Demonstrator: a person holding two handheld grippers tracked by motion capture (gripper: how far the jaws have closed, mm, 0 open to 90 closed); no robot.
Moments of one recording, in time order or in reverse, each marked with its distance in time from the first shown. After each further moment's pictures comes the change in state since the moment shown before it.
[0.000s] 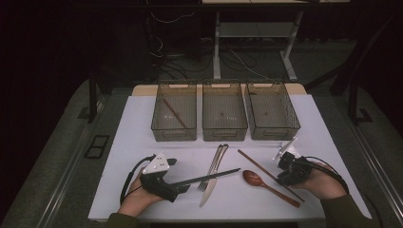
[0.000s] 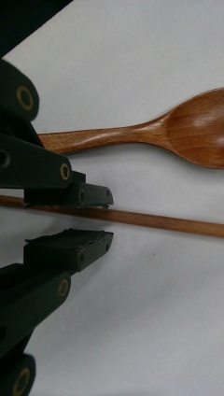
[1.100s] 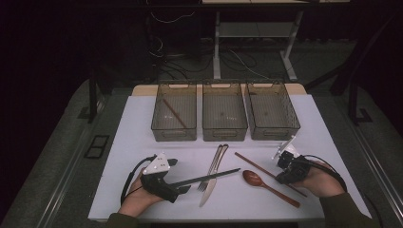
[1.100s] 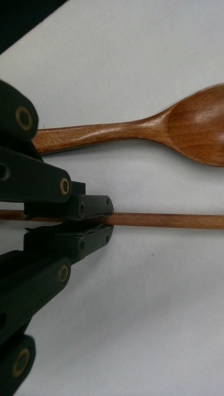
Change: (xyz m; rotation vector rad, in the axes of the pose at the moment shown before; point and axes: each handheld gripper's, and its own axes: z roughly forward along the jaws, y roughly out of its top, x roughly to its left) left arm -0.001 0.001 0.001 0.003 -0.008 0.006; right arm -0.005 0.003 0.001 -0.001 0.023 -0.010
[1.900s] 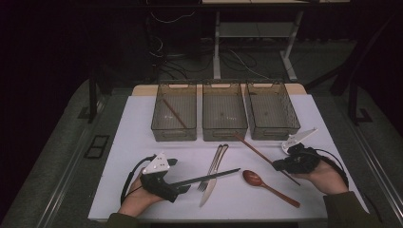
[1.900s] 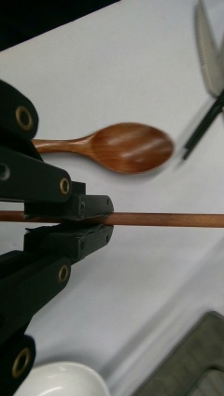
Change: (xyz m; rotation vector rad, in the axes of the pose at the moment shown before) left arm 0.001 0.000 0.000 -0.010 0.000 -0.012; right arm -0.012 -0.005 -0.028 -0.349 0.066 0.023
